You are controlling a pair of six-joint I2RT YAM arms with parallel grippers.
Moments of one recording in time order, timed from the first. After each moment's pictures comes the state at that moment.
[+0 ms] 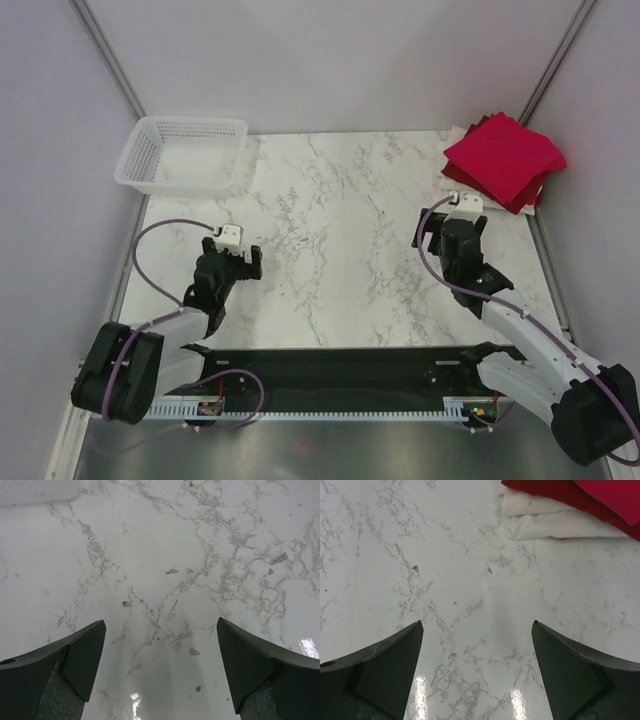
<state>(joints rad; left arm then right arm) -0.27 1.10 0.15 0.69 -0.08 0.01 0.39 0.96 0.60 -0.09 0.48 0.31</state>
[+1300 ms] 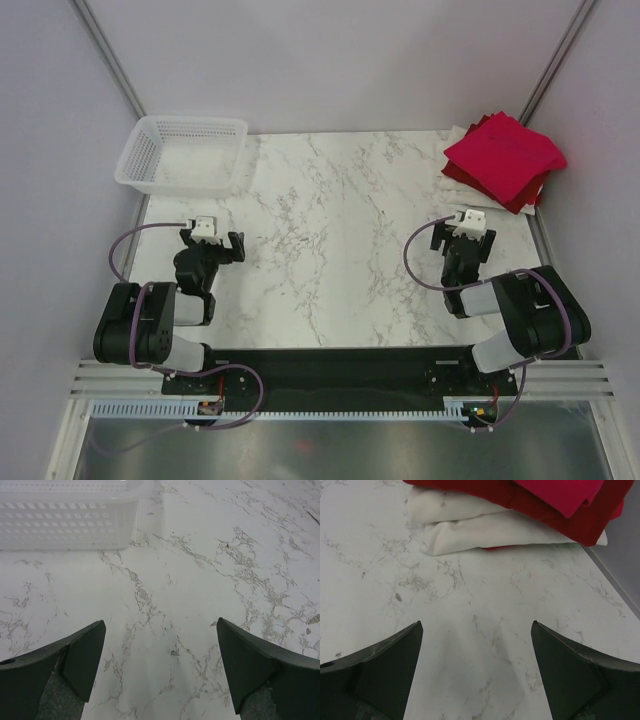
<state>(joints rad) 0.01 1.44 0.16 1.18 0.13 0.00 0.23 1.51 0.24 1.06 0.58 -0.02</state>
